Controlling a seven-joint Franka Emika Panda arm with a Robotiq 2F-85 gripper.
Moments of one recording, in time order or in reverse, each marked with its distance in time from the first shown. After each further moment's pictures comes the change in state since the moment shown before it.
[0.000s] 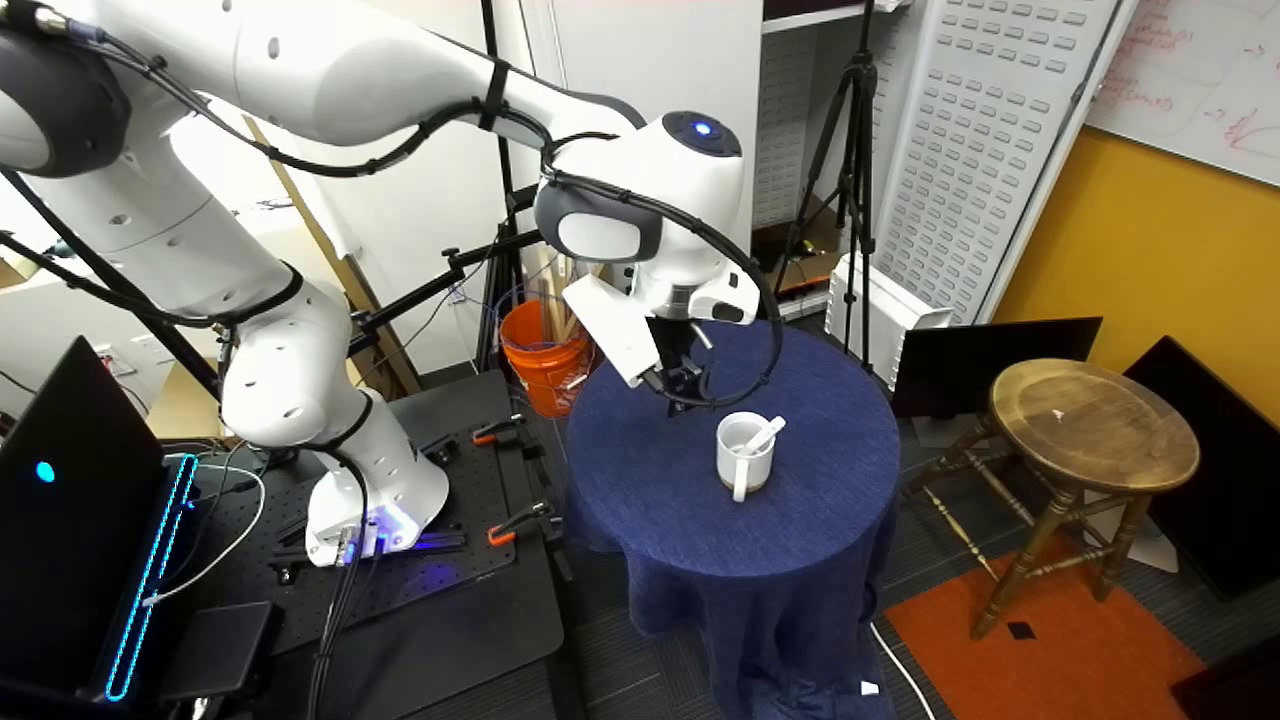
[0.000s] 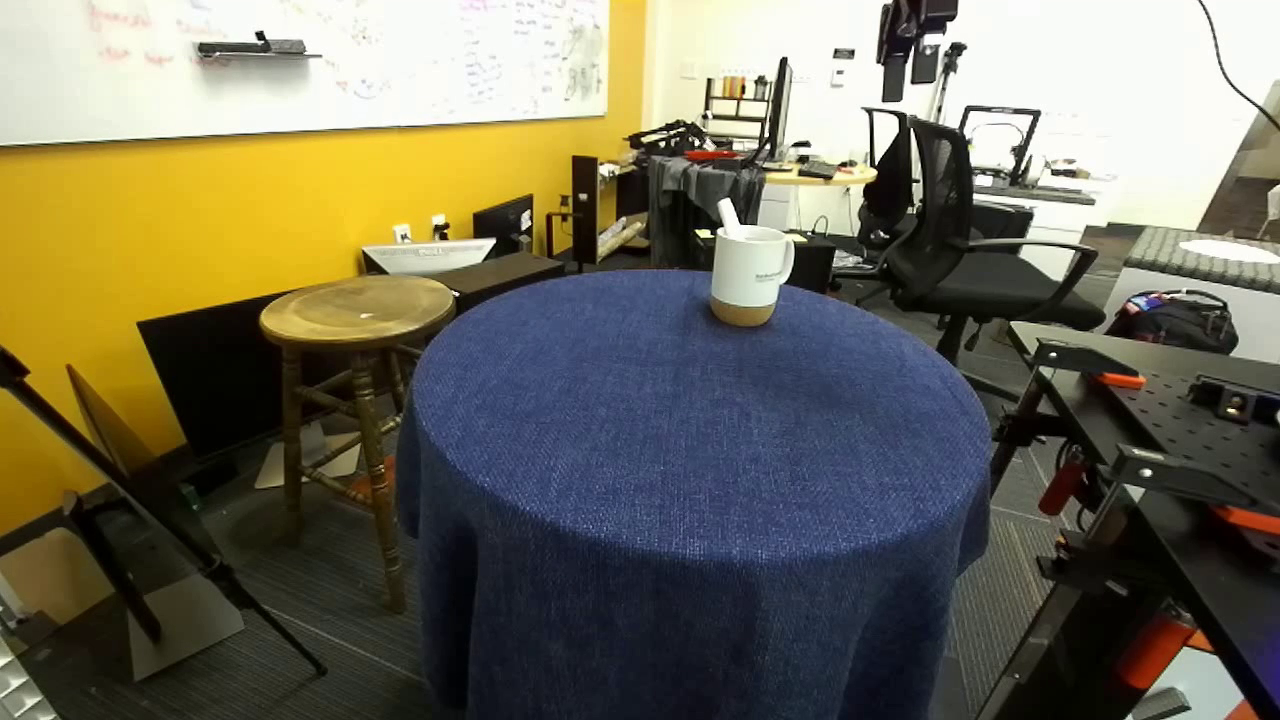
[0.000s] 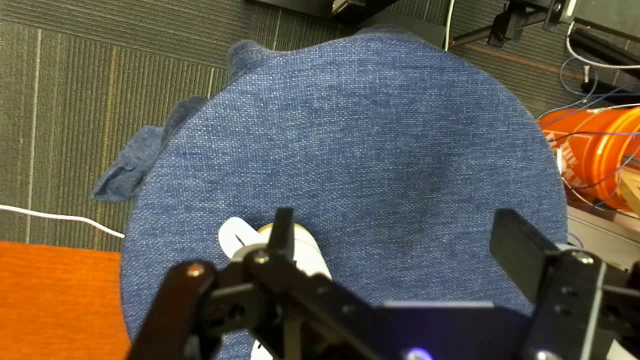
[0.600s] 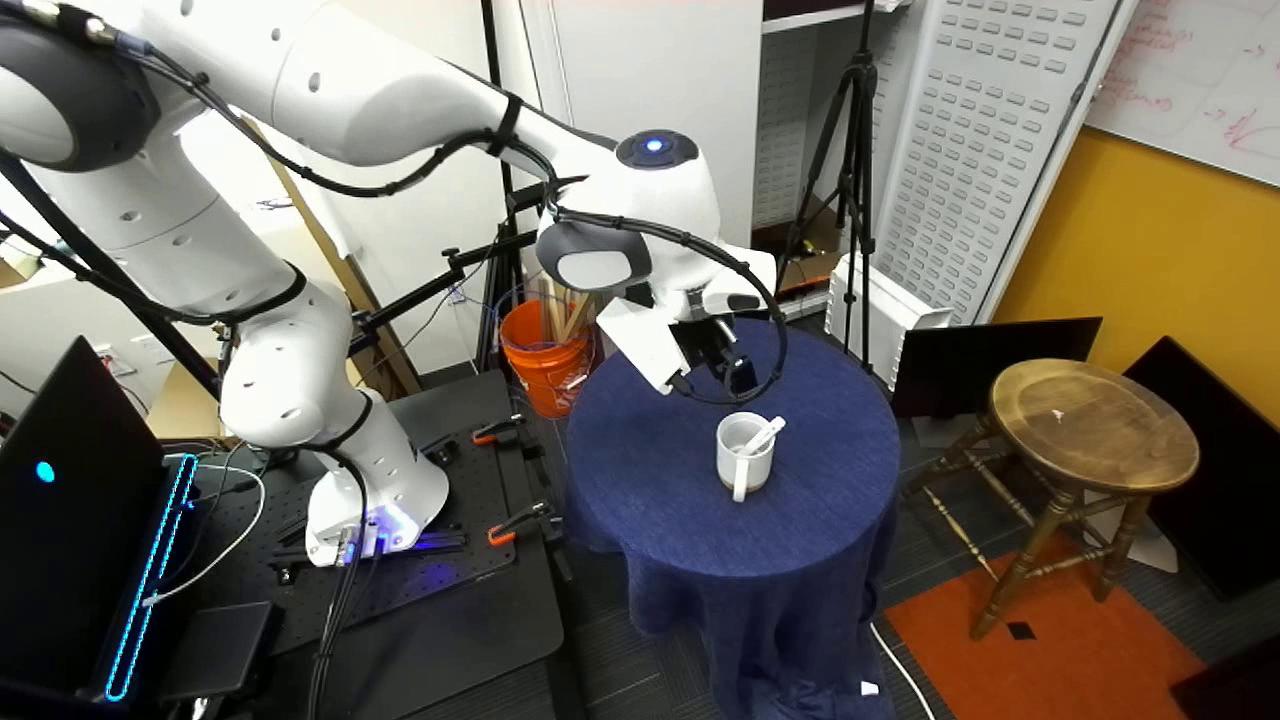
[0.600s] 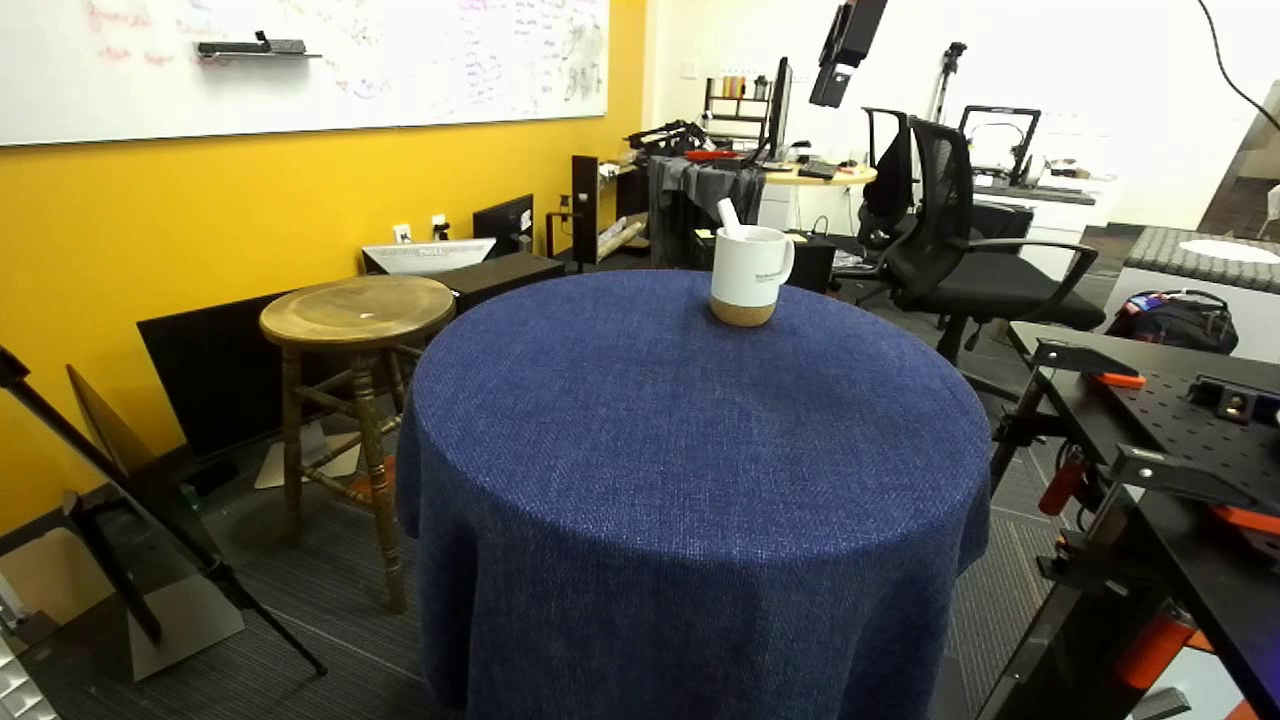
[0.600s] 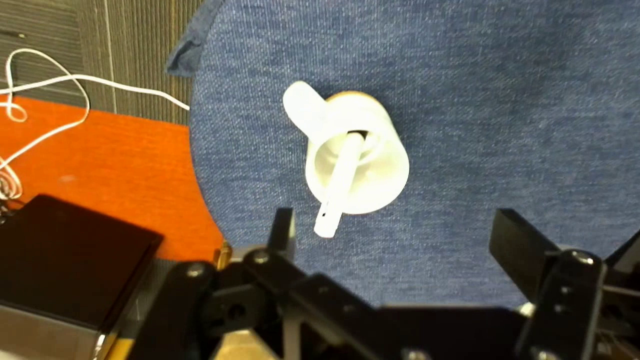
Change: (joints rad) arm -0.016 0.029 0.053 -0.104 0.058 0.488 0.004
